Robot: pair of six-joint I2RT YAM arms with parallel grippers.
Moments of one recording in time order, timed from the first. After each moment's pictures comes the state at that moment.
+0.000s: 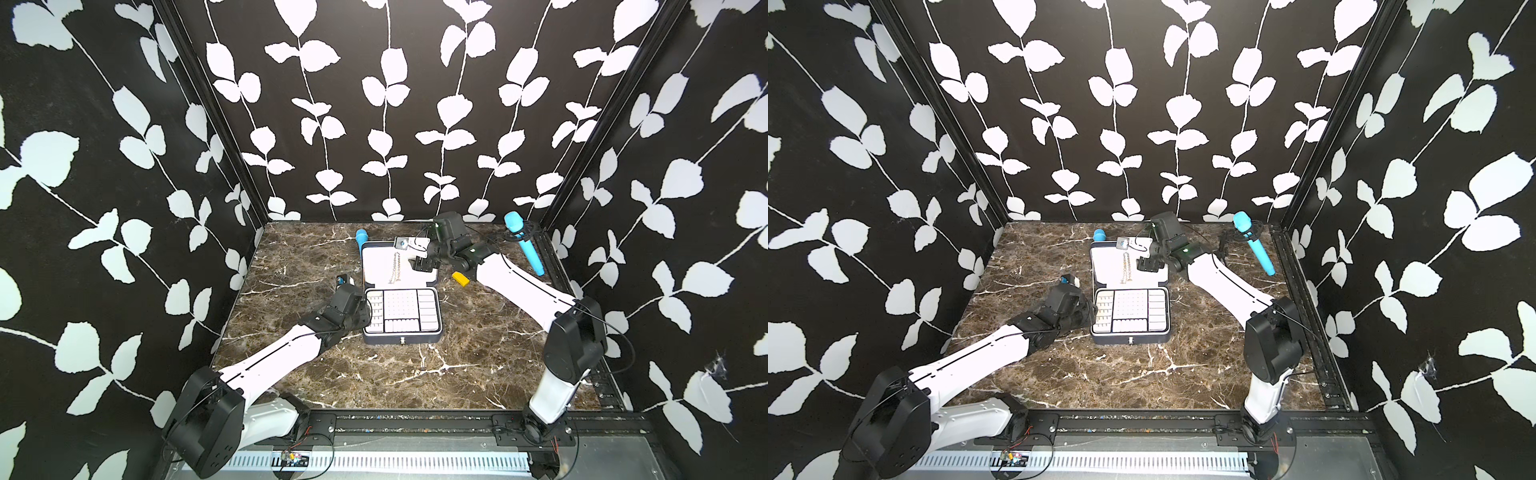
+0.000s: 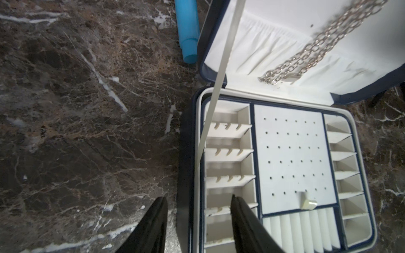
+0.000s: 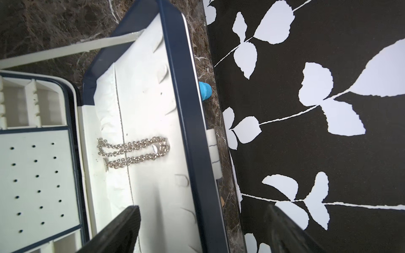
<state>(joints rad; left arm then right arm) -0.61 1.19 0.66 -0.31 -0.14 -0.66 0.59 1.78 1.56 -0.36 -0.16 -1.02</state>
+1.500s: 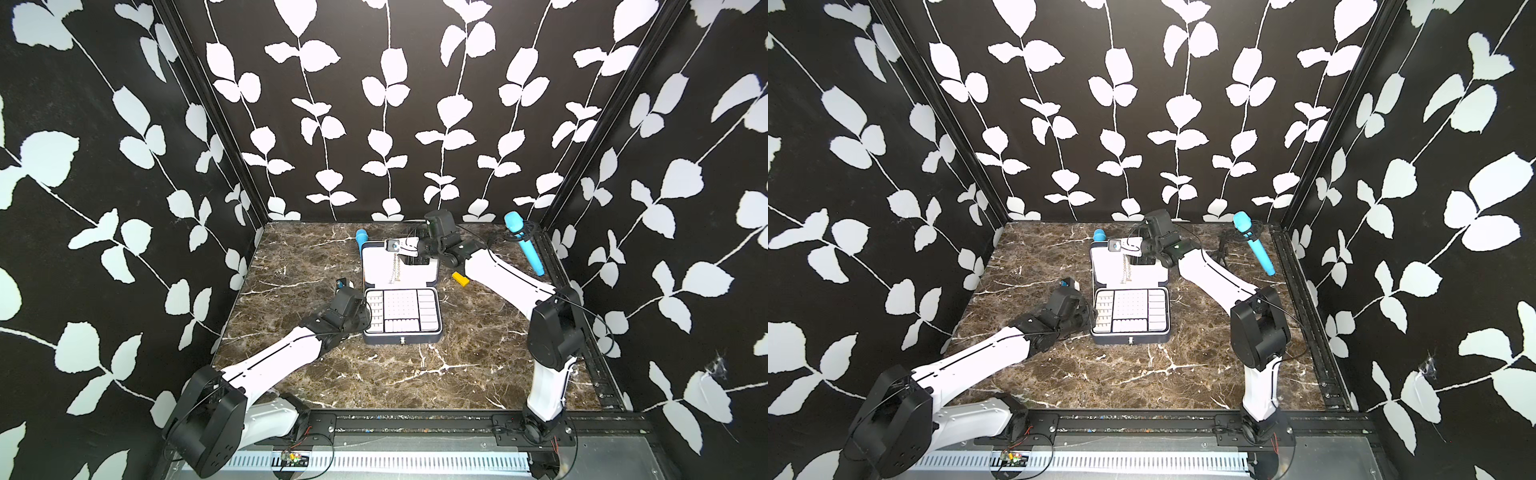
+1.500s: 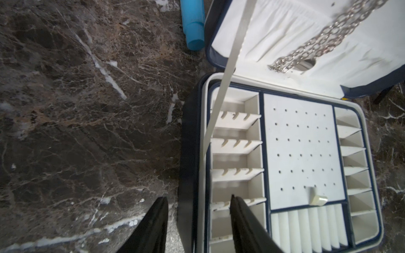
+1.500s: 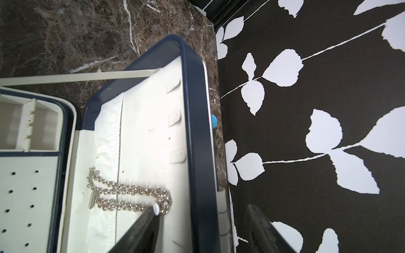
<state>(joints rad) -0.61 1.19 0.63 -0.29 -0.12 -0.68 0.60 1.90 1.63 -0.30 -0.29 -1.09</state>
